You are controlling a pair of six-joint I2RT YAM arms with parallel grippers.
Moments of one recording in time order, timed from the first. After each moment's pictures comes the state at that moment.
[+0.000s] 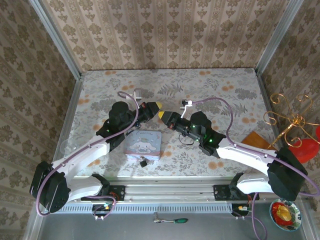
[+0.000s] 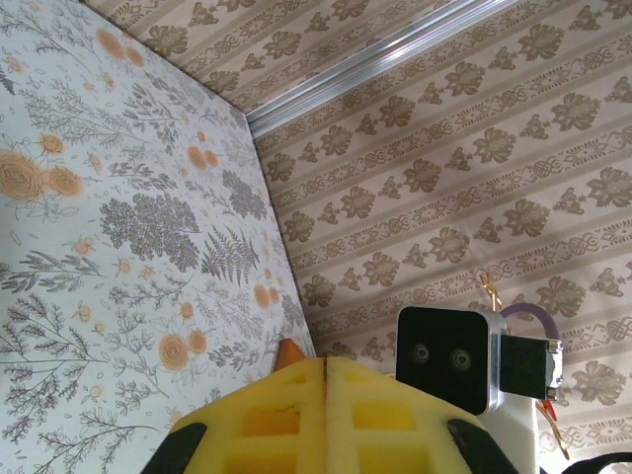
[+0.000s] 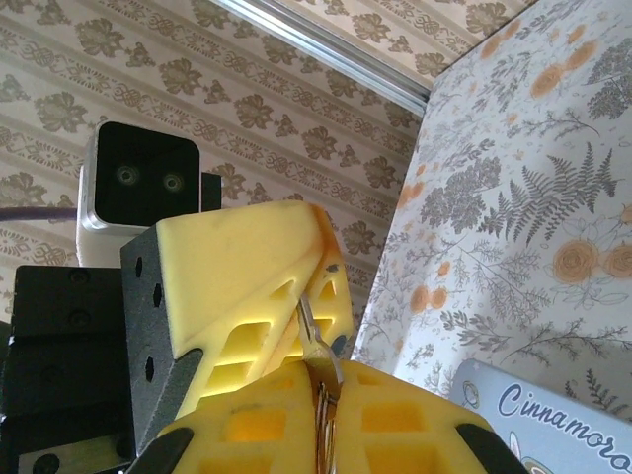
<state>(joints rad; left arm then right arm) -0.67 1.16 0.76 0.32 0.35 -1.06 0.79 1.27 0.72 0.49 -0.07 1.07</state>
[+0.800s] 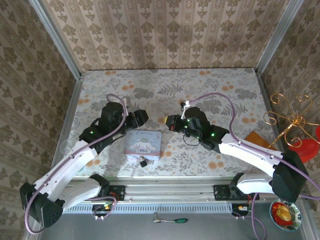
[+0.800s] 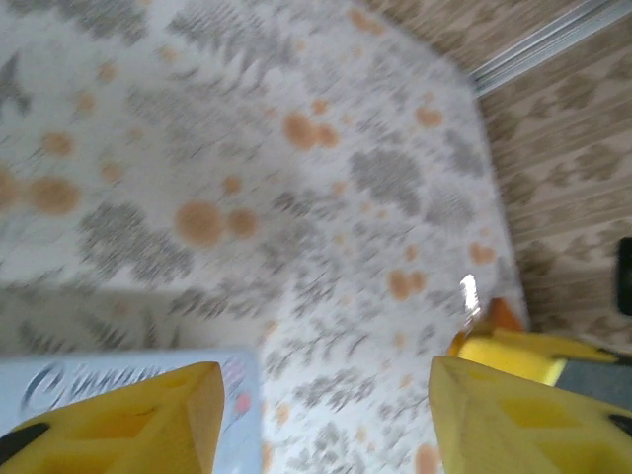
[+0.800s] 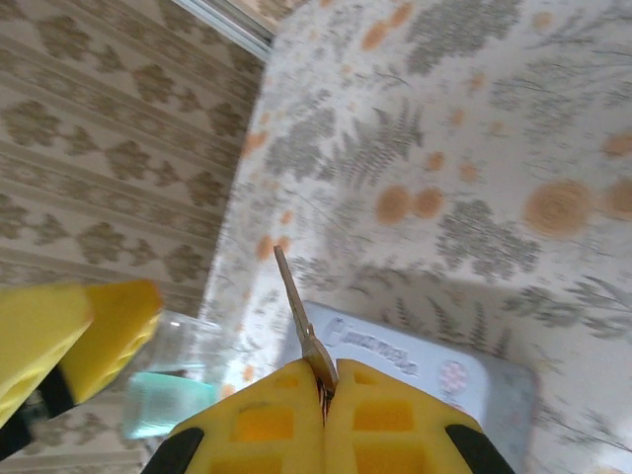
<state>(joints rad) -0.65 0.98 0.90 -0.50 0.12 -0.77 0.78 1.25 0.85 -0.06 -0.01 0.91</state>
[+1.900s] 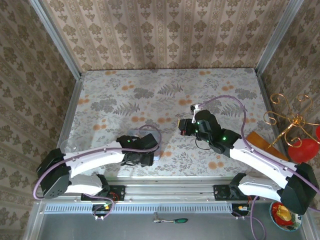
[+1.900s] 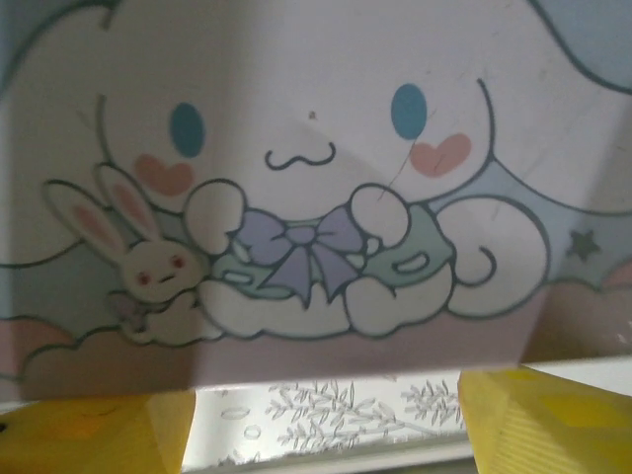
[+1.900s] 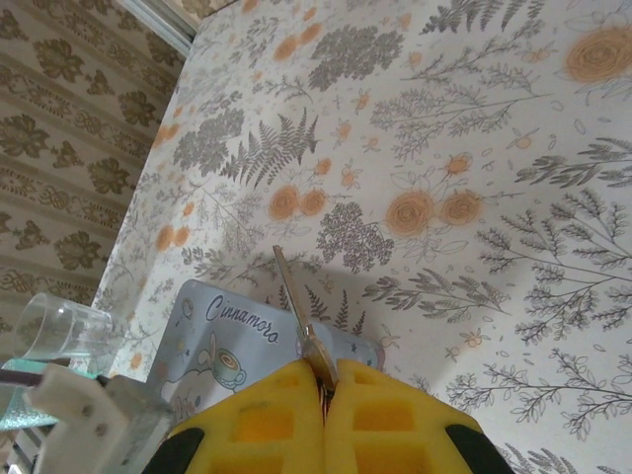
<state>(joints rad) -1.08 1.29 0.79 -0.87 -0.16 -0.86 0.71 1.09 0.77 -0.20 0.04 0.74</state>
